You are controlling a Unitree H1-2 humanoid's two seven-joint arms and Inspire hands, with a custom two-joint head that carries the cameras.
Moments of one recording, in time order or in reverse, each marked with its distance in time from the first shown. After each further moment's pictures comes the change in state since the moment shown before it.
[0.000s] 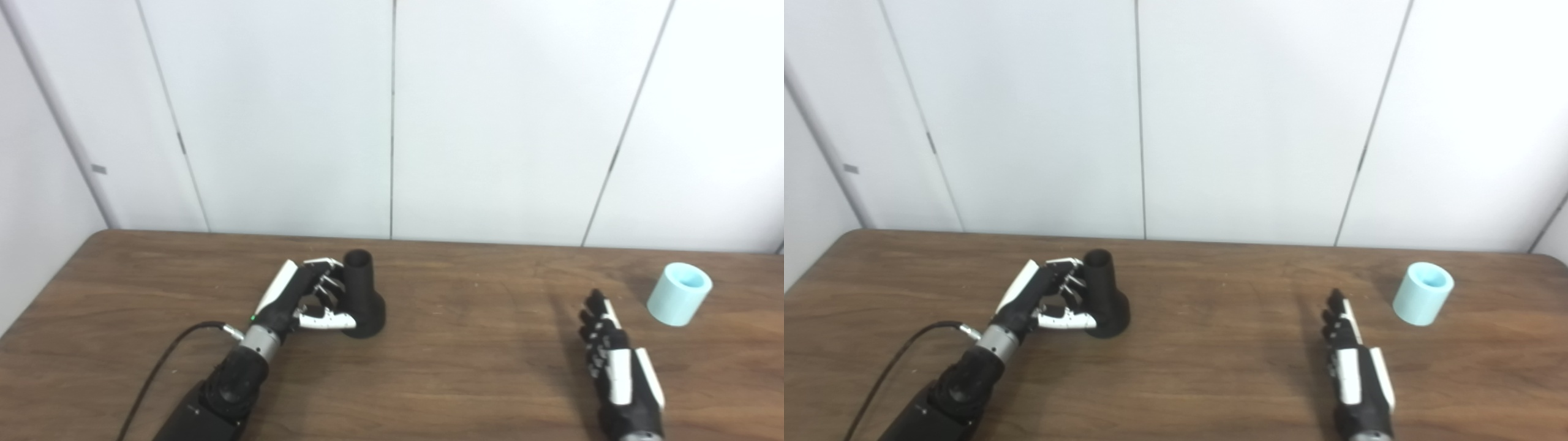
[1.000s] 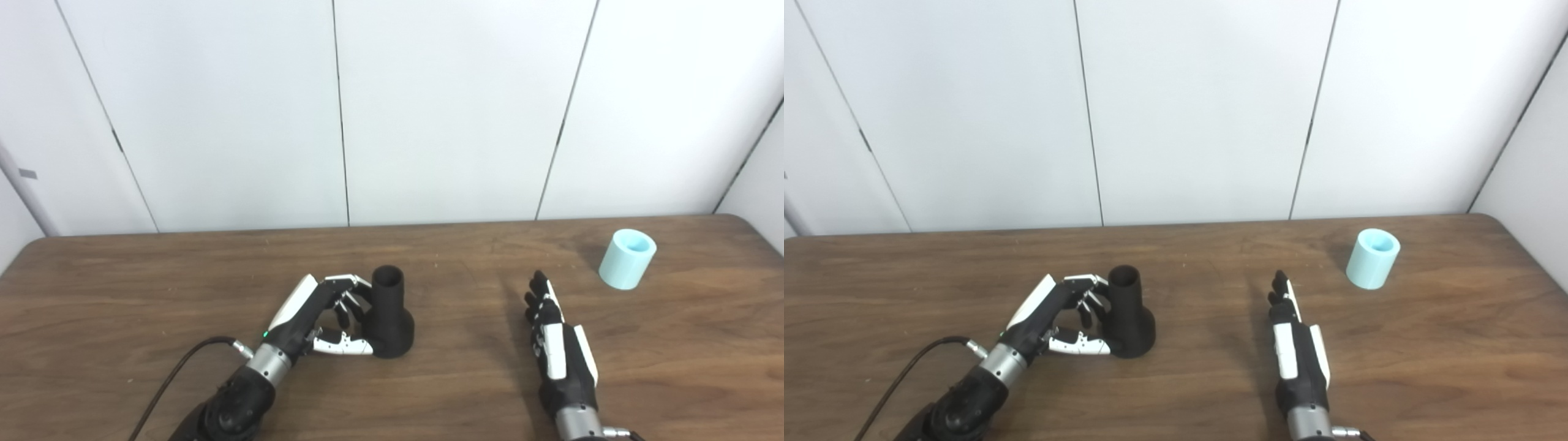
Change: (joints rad) left arm 0.040 -0.036 -0.139 -0.108 0.037 -0.037 -0.025; right arm 0.030 0.079 0.035 -0.094 -0.061 0.110 -0.094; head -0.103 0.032
